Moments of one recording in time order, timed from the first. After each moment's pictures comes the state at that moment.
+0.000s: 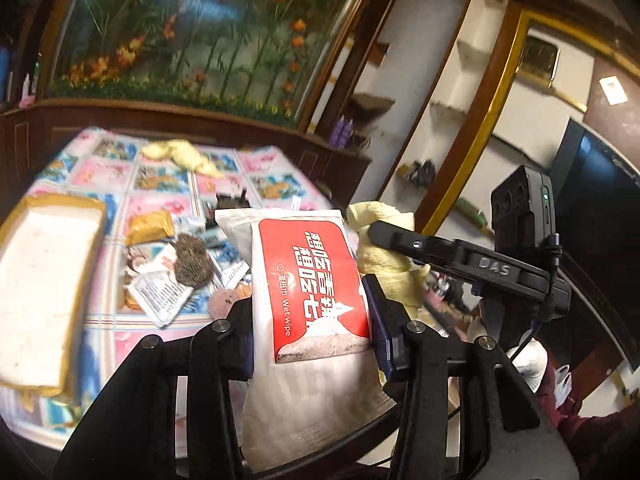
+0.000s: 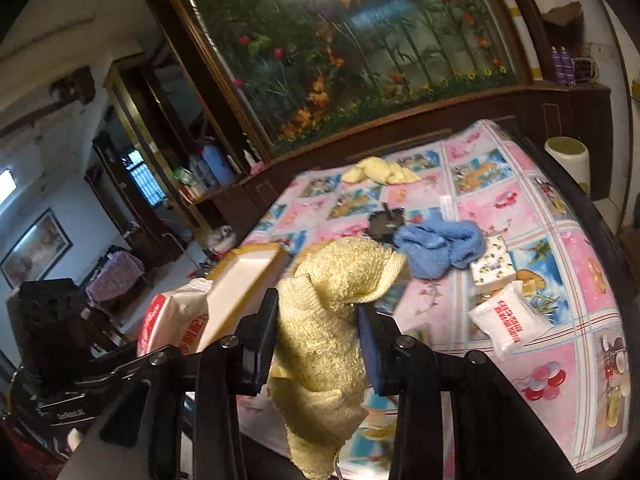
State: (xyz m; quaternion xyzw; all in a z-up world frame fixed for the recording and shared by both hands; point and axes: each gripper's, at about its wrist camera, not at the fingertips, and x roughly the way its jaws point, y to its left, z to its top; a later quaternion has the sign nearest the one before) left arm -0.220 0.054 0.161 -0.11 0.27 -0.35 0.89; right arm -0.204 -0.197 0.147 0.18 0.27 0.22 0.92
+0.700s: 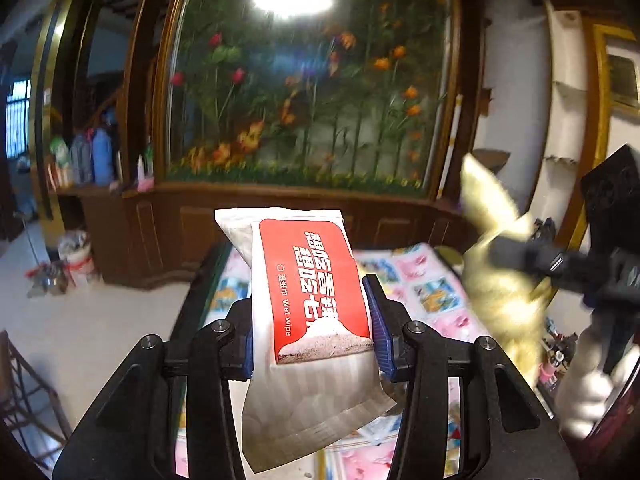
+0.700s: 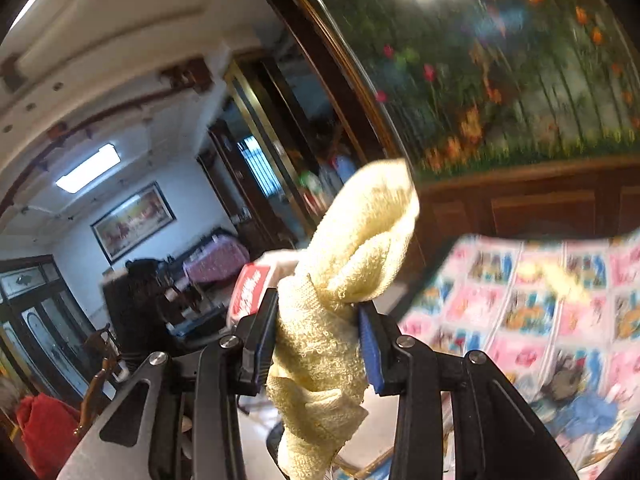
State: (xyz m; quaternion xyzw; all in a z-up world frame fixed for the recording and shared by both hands) left arm -0.072 0.183 0.288 -0.04 0.23 -0.13 0.96; right arm -0.075 -0.024 0.316 0.15 0.26 0.41 0.86
